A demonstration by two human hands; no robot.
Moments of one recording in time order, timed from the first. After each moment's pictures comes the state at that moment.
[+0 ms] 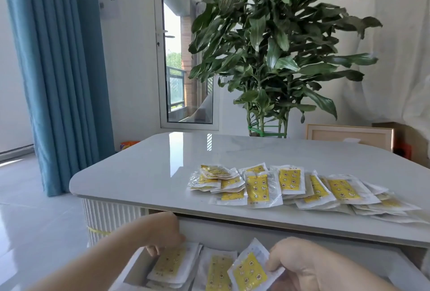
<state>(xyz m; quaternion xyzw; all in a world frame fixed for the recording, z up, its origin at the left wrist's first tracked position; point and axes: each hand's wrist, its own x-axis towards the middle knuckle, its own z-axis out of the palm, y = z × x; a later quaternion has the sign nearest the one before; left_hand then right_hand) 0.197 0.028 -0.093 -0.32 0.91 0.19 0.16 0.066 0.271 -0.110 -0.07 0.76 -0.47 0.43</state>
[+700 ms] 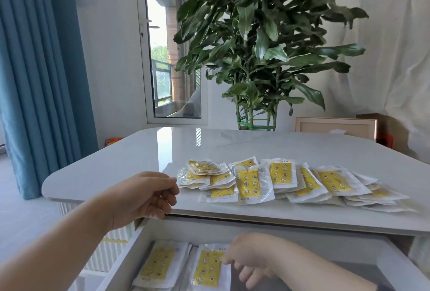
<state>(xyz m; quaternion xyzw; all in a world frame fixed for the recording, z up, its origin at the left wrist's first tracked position) 0.211 0.029 -0.032 -0.22 0.73 0.64 -0.08 0.085 0.220 -0.100 -0.21 0.84 -0.22 0.45</state>
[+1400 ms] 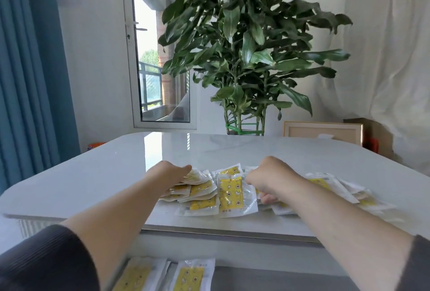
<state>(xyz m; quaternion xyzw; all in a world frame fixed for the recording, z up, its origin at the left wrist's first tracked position) 0.062 0.019 -0.042 -0.42 0.84 0.31 -0.16 -0.005 0.238 -0.007 -0.16 0.93 -0.33 0.09</state>
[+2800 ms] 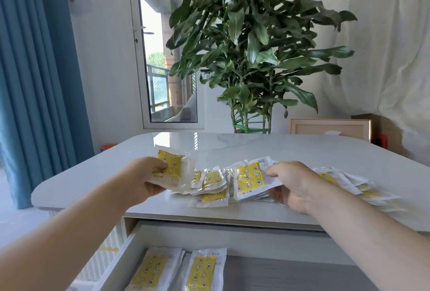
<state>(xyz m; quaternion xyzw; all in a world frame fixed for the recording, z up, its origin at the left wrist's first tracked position) 0.153 0.020 -0.019 -0.32 0.56 0.73 -0.23 0.004 0.263 -0.027 -0.11 0.70 -0.67 0.22</state>
